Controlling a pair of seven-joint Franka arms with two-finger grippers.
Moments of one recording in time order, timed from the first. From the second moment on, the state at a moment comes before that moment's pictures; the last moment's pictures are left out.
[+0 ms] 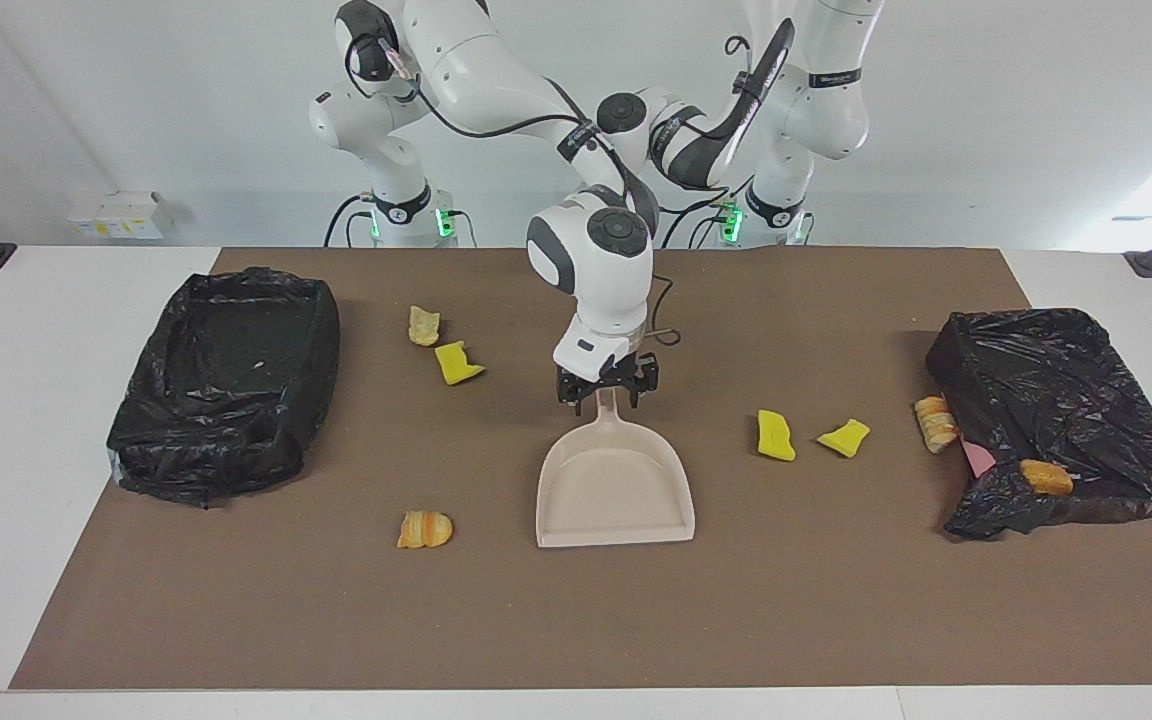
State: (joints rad) left arm -1.01 -0.11 -0.01 -2.44 -0.16 2.26 -0.77; right arm 0.69 0.51 -0.07 -1.57 -0.01 2.15 0.48
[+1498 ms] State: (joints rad) left arm -0.62 -0.22 0.01 -2.41 0.07 1.90 -0.21; right arm 0.61 0.40 -0.08 -1.66 0.00 2.04 0.02
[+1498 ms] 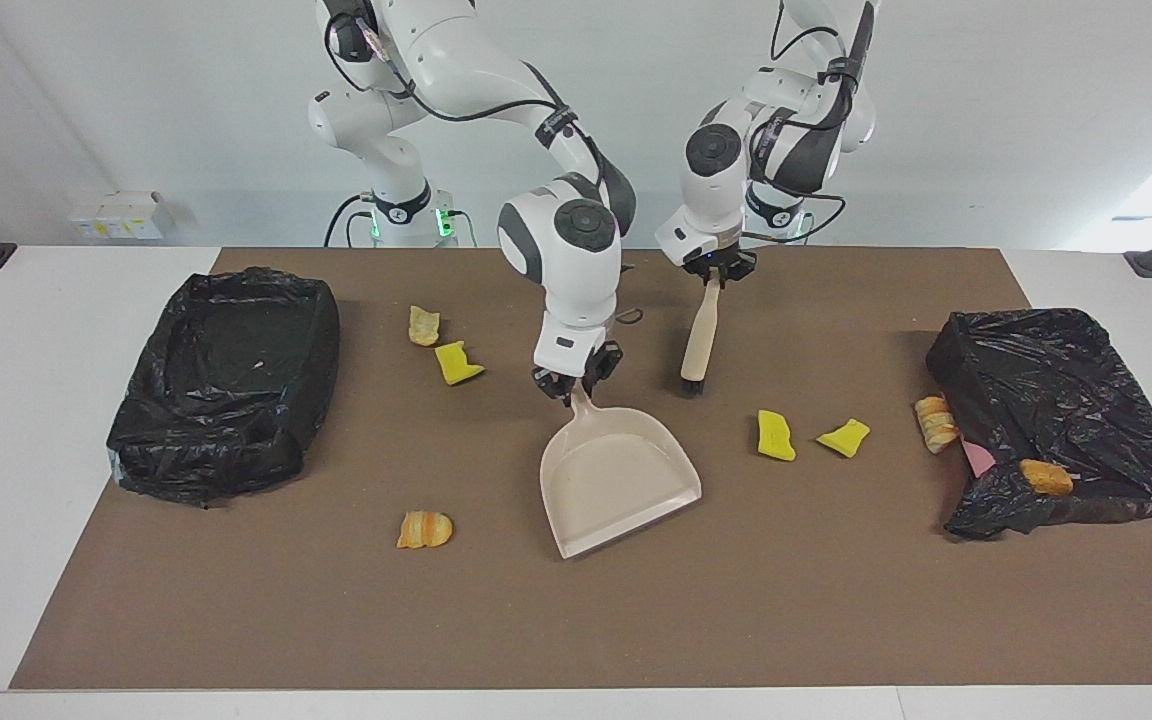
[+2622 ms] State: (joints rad) left arm -0.03 -0.15 0.01 -2.28 0.12 2.01 0.01; right arm 0.56 0.32 -0.07 -1.71 -0.17 1.95 -0.98
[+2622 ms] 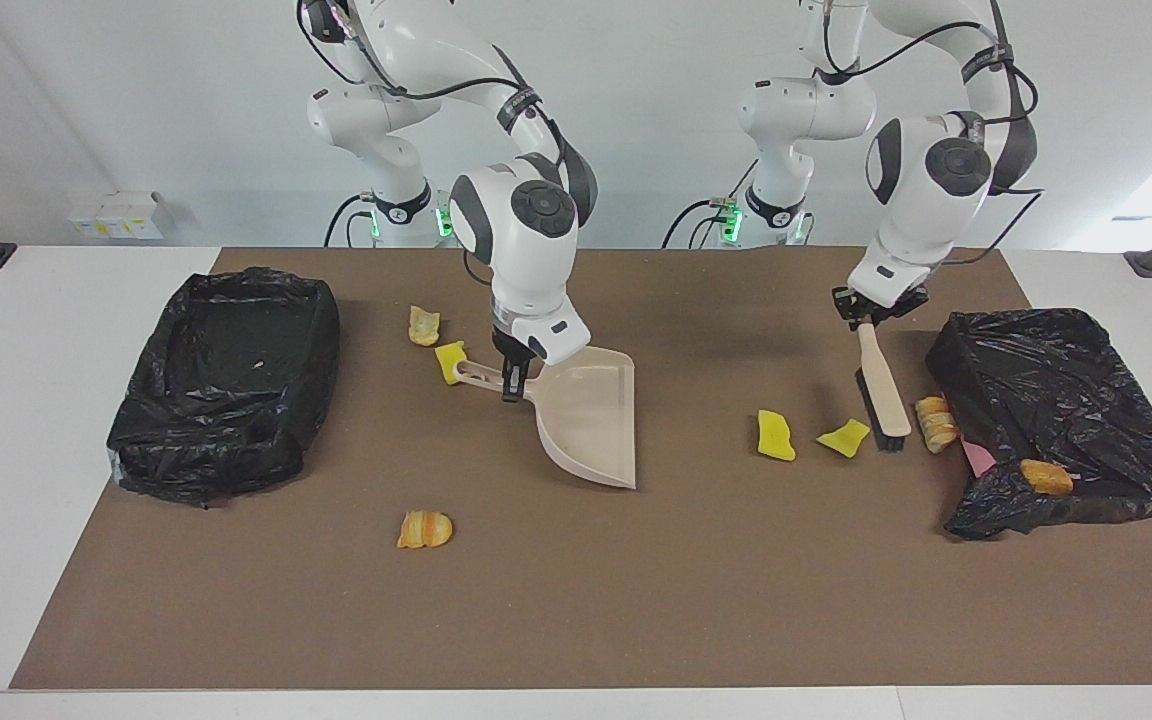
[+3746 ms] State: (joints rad) left arm 0.04 -0.13 -0.02 -2.40 0.21 2.05 -0.17; right arm 0.58 0.31 -0.07 -1.80 -0.20 2.02 -0.99
